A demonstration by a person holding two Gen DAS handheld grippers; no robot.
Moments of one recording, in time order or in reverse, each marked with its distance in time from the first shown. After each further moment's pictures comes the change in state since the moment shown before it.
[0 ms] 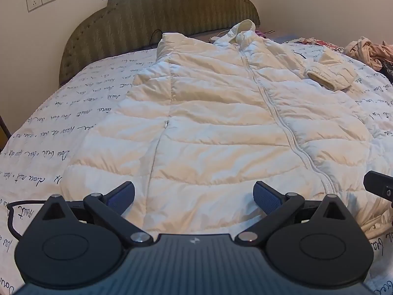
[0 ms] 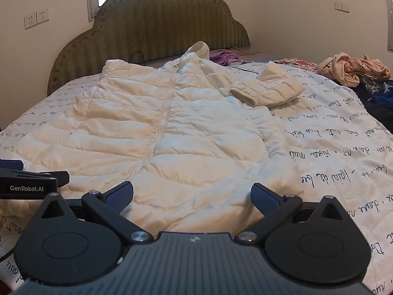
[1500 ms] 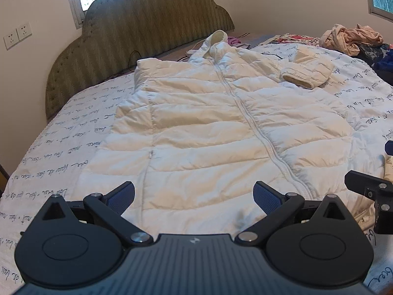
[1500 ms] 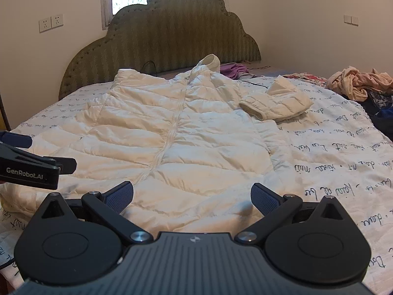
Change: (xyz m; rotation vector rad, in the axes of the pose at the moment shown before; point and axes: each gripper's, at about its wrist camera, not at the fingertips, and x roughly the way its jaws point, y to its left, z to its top) left arm -0.015 -0.020 0.024 0.139 -0.017 -0.069; right arm -0.007 -0.001 -0.001 -0.042 -0.065 0.034
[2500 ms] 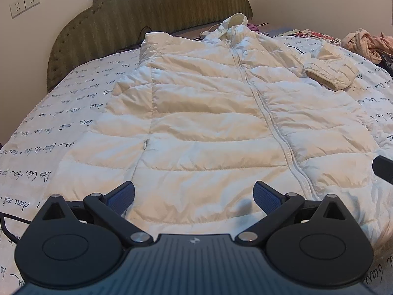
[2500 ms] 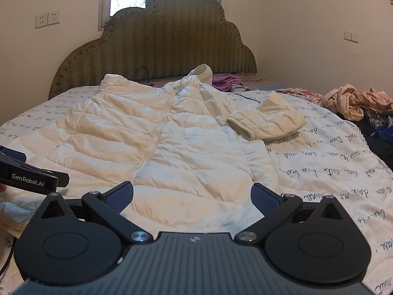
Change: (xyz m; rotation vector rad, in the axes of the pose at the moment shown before) left arm 0.052 0.007 0.009 -0.102 0.078 0.044; right arm 0.031 -0.020 0.022 -0.075 -0.043 -0.046
